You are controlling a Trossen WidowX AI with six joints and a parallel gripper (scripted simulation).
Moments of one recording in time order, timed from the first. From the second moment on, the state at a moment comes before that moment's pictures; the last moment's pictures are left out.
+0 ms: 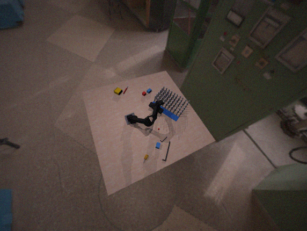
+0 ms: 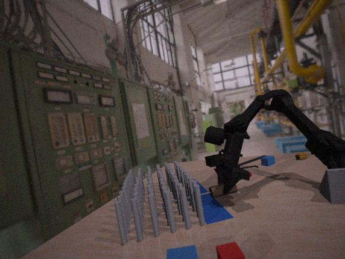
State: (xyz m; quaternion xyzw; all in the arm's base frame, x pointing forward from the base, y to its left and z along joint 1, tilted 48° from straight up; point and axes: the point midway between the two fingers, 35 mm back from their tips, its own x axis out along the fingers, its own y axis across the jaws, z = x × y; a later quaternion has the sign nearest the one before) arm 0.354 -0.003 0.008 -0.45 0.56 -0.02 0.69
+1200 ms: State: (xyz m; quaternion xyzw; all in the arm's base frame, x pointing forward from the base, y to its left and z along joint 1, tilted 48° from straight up) arm 0.372 0.003 0.000 -0.45 0.56 -0.02 0.70
